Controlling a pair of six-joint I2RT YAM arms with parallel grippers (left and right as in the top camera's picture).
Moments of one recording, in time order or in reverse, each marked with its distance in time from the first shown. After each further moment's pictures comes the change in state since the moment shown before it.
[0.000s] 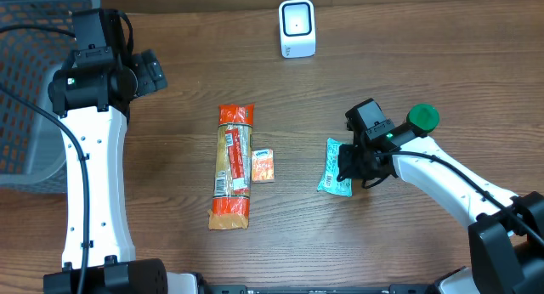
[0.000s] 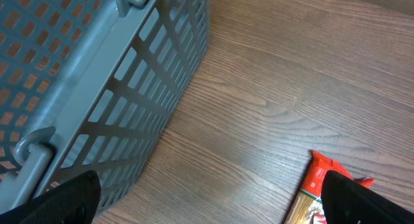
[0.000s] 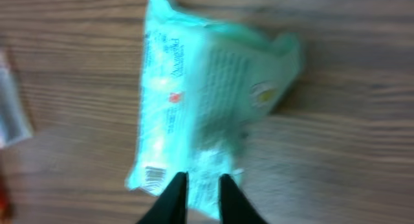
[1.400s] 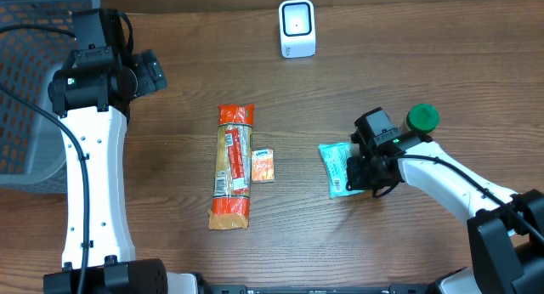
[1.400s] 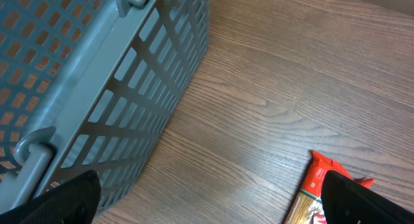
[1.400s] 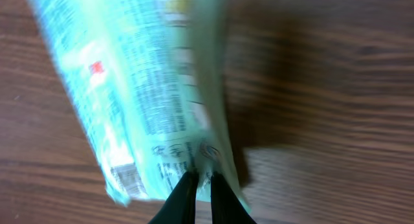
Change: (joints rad) left arm 0.000 0.000 0.000 0.000 0.000 0.000; right arm -0.053 0.000 -0.085 -0.008 0.025 -0.140
